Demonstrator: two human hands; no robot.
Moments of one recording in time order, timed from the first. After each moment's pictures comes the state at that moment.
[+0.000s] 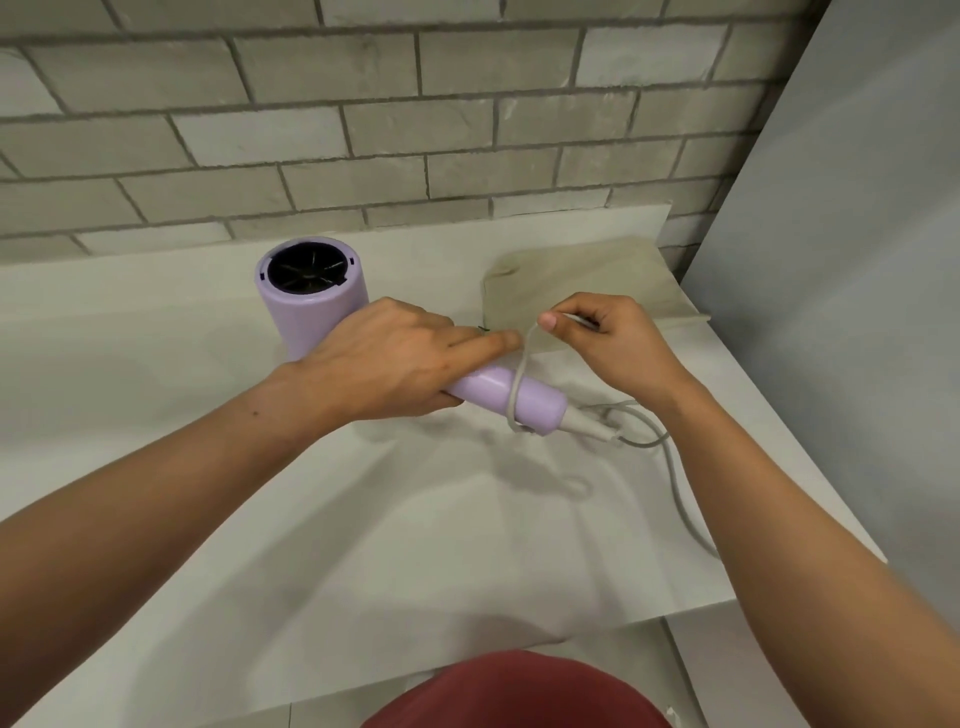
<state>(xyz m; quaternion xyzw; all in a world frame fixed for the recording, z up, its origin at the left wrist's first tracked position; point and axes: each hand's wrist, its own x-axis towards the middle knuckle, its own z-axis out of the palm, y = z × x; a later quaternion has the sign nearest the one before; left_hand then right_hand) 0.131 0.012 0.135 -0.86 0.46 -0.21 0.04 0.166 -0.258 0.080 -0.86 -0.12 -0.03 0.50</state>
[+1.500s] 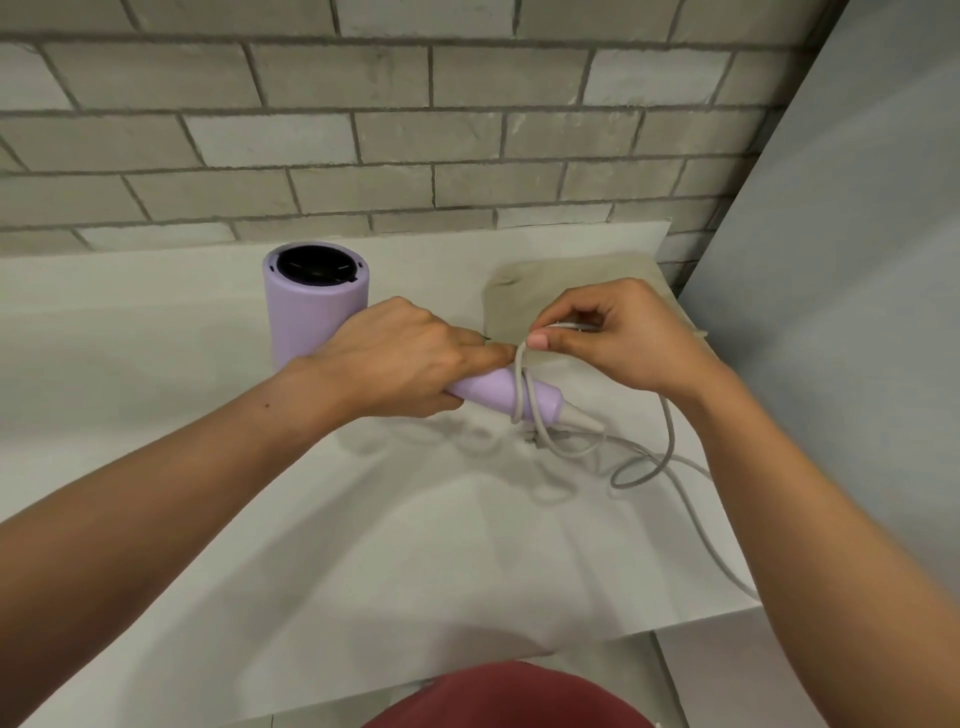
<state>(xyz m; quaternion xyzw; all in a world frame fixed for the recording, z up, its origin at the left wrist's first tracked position) 0.142 0.012 0.135 -0.87 0.44 -0.20 0.10 0.146 -0.248 0.141 -0.88 -0.23 -0.01 0.42</state>
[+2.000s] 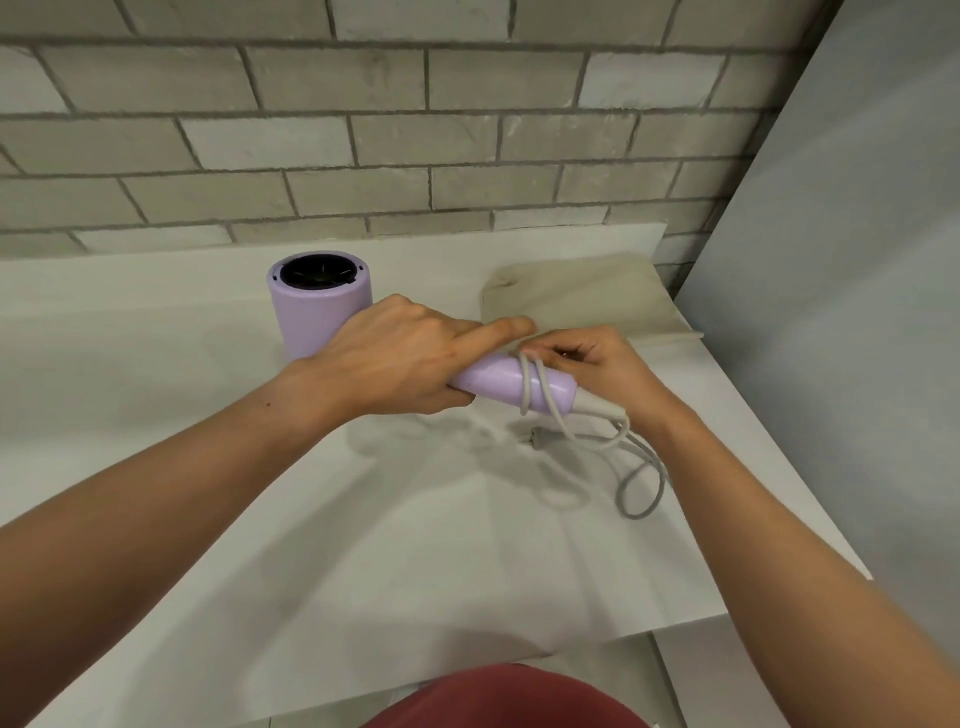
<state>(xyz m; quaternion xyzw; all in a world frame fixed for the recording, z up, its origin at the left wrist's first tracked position) 0.133 0.004 0.144 -0.89 0.40 -0.20 0.01 0.141 -0.246 0.094 -0.82 -0.20 0.05 0.54</state>
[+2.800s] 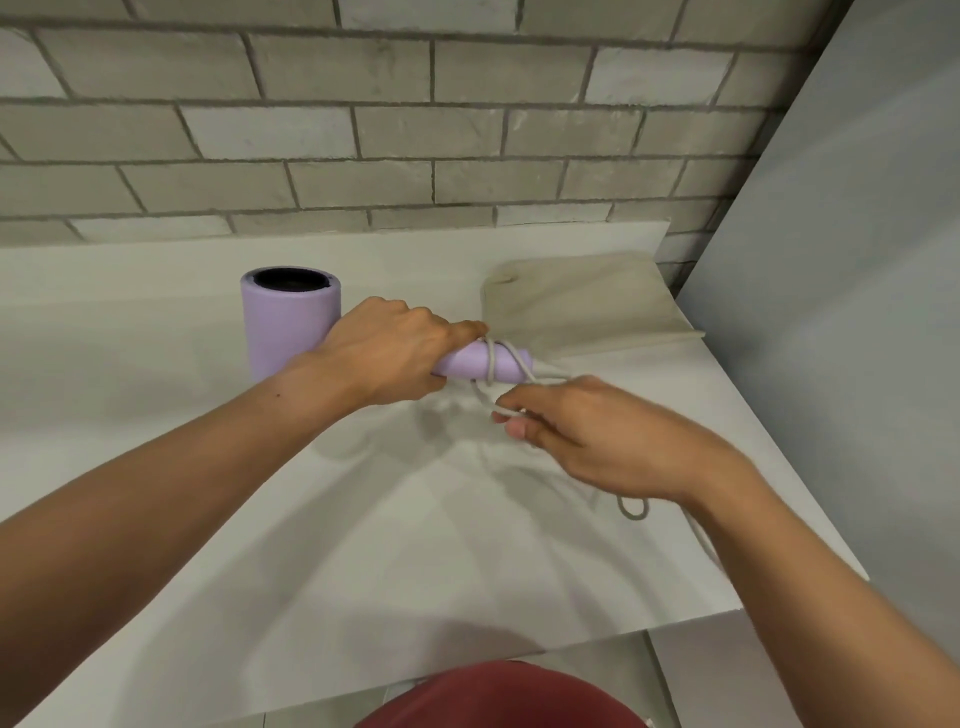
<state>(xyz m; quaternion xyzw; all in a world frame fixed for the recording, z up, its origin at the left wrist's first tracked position) 0.163 0.019 0.111 -0.95 0.30 -0.08 0.09 0.072 -0.218 0.148 -0.93 -0.28 0.14 0.18</state>
